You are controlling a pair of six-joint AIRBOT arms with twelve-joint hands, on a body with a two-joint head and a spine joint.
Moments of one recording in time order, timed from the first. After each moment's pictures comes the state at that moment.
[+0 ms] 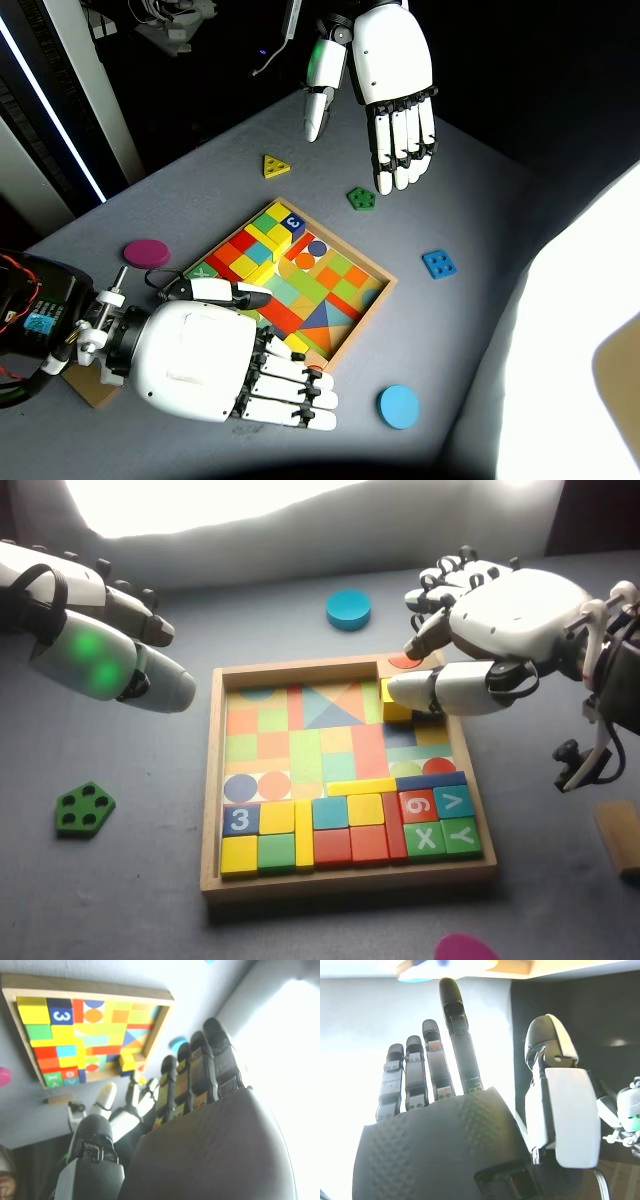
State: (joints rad) left arm -0.01 -0.74 0.88 0.37 0.75 0.59; right arm -0.45 -1.25 1.28 0.51 0.42 -1.44
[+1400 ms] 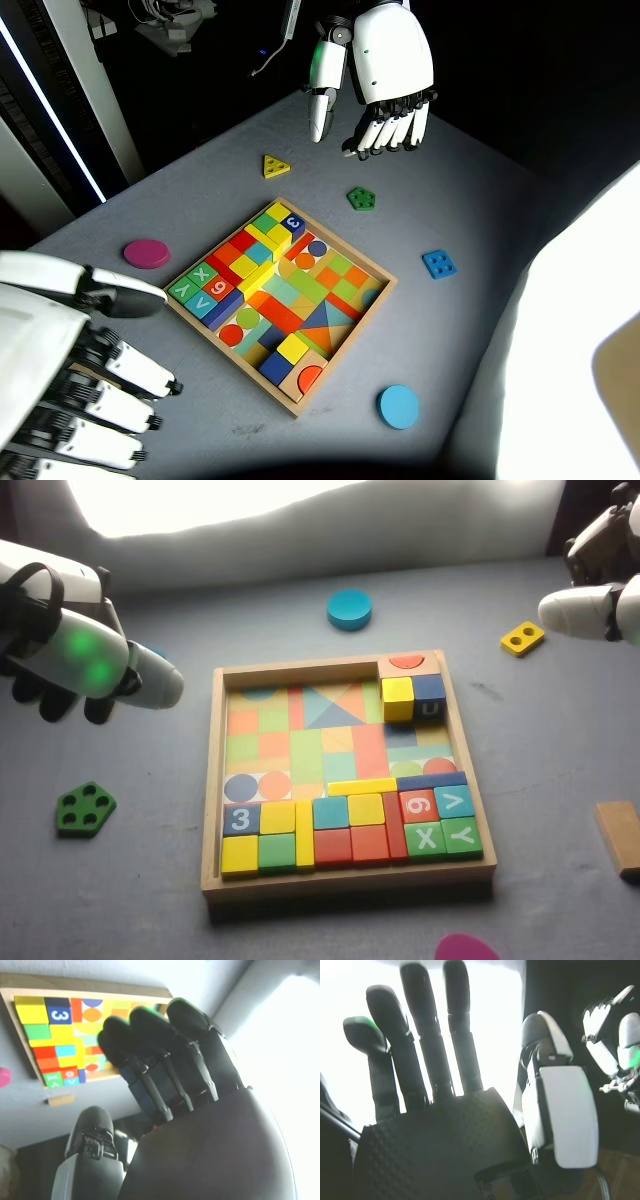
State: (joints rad) left arm -0.01 -0.74 0.88 0.37 0.75 0.60; right arm -0.23 -0.73 0.90 0.45 0.21 -1.49
